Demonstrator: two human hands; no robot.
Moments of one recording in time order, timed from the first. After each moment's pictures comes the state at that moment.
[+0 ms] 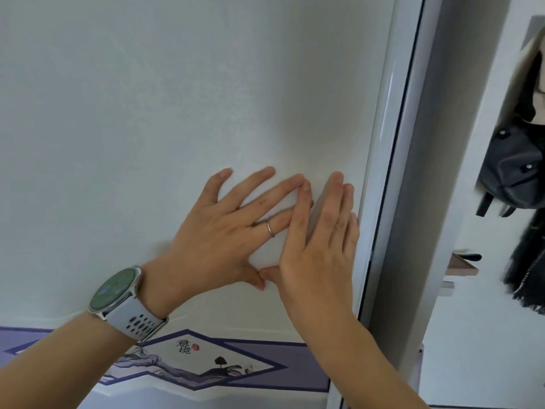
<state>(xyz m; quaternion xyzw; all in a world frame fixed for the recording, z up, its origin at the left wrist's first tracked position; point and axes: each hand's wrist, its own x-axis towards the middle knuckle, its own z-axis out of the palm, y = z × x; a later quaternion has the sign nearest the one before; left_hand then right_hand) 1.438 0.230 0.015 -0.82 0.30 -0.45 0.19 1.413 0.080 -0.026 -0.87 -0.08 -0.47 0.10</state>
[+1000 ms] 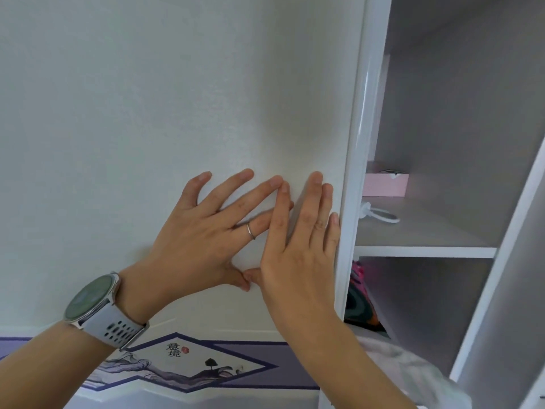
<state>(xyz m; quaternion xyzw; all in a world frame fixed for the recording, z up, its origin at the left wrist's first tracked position) 1.444 0.461 0.012 -0.81 0.31 -0.46 0.19 1.417 0.308 -0.028 -0.87 -0.07 -0.48 0.10</state>
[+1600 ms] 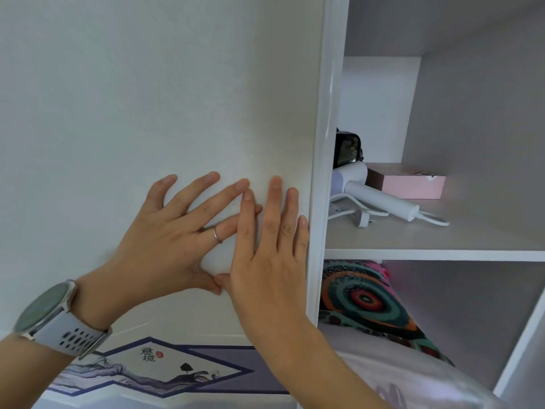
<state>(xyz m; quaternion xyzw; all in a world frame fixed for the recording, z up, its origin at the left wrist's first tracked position) 1.452 0.597 0.008 -0.79 0.31 -0.48 0.21 1.425 0.437 -0.033 -0.85 -0.10 -0.52 0.09</state>
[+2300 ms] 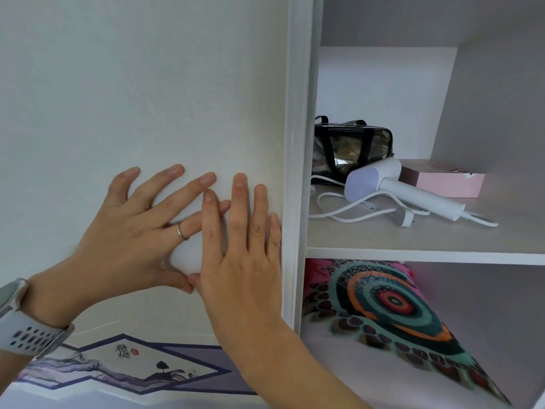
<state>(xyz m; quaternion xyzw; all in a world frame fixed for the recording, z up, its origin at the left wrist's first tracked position) 1.462 0.699 0.003 -0.78 0.29 -0.50 0.23 1.435 0.528 -0.040 -0.83 -0.14 -0.53 0.10</state>
